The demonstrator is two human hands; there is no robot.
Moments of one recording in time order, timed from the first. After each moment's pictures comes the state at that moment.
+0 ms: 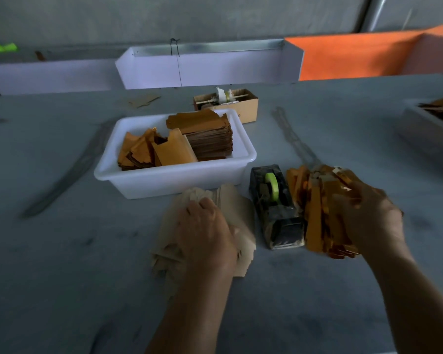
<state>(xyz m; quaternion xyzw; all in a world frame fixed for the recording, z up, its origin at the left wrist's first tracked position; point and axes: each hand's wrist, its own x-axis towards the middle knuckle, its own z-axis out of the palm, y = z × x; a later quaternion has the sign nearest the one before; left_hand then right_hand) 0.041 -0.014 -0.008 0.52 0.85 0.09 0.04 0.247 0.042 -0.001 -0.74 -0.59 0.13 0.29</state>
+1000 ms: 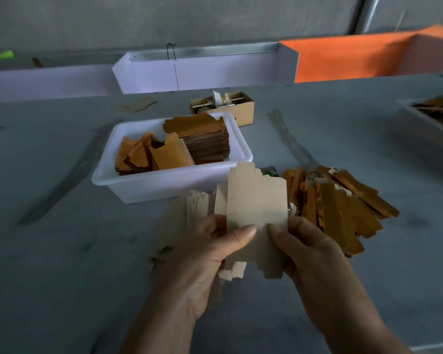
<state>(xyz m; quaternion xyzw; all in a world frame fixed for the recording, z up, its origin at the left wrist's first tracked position) 0.029 -0.057 0.018 0.35 0.55 0.50 0.57 0.177 -0.041 0.005 -0.47 -0.40 0.64 0.46</state>
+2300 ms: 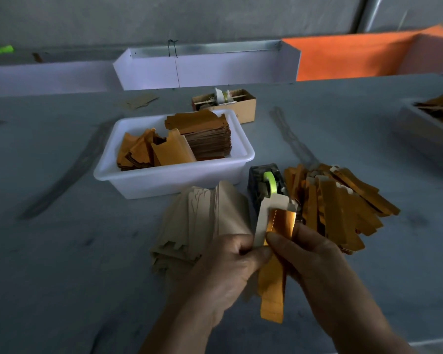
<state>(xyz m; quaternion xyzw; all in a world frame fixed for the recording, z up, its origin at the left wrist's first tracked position) 0.045 -0.066 0.007 0.48 0.59 0.36 0.54 0.180 -0.045 0.000 -0.50 -0.45 0.61 0.42</state>
